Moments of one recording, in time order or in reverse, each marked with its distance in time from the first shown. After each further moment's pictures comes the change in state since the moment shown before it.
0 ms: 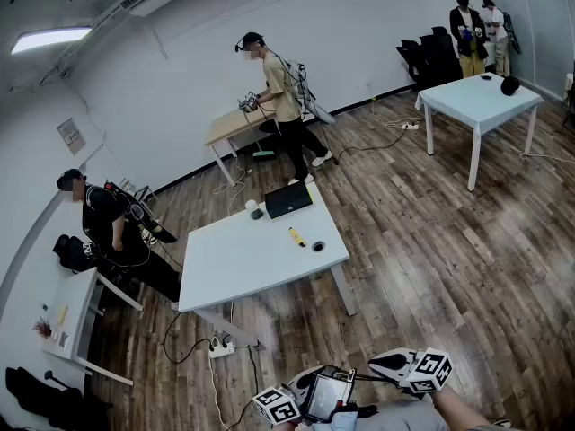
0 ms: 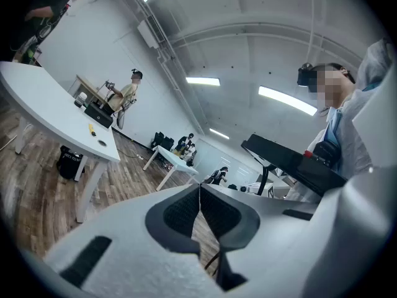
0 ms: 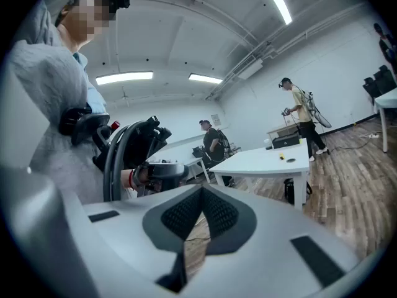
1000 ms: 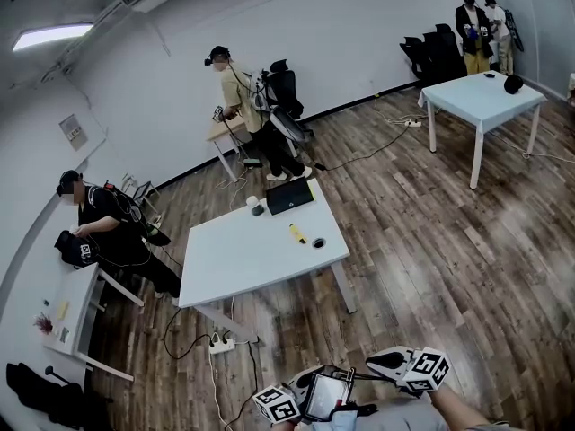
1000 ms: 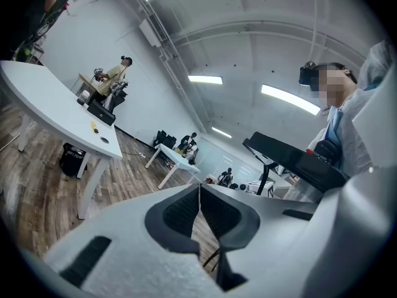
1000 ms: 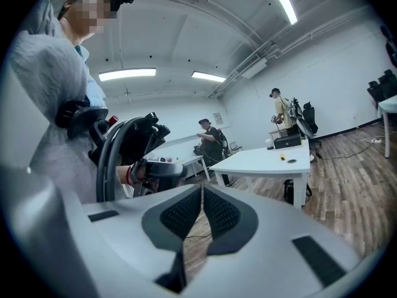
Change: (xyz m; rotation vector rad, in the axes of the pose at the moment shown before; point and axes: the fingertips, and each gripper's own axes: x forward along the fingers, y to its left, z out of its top) left arm 0.006 -0.004 -0.005 -0.021 0.010 0.022; right arm 0.001 -0.006 -0.003 -0.032 0.022 0.011
